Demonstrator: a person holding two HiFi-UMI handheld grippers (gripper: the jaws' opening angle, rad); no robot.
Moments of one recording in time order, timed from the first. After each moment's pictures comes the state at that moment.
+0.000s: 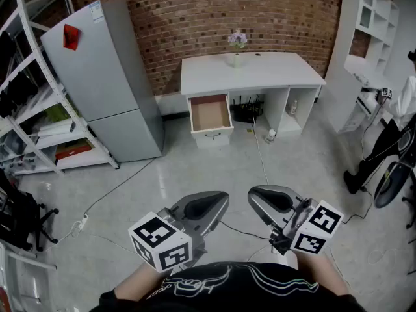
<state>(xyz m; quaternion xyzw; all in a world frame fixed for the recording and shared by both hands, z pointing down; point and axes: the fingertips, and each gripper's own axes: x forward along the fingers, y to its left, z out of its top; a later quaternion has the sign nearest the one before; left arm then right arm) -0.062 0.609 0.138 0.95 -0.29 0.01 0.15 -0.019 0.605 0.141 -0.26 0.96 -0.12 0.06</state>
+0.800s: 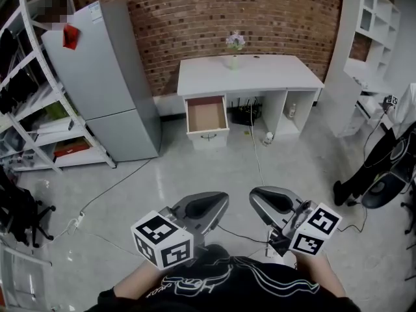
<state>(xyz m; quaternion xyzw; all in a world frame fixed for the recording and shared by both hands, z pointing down) -0.024 0.606 0.150 0.94 -0.29 0.02 0.16 0.025 0.601 0.154 -0.27 0.95 -0.13 0.06</state>
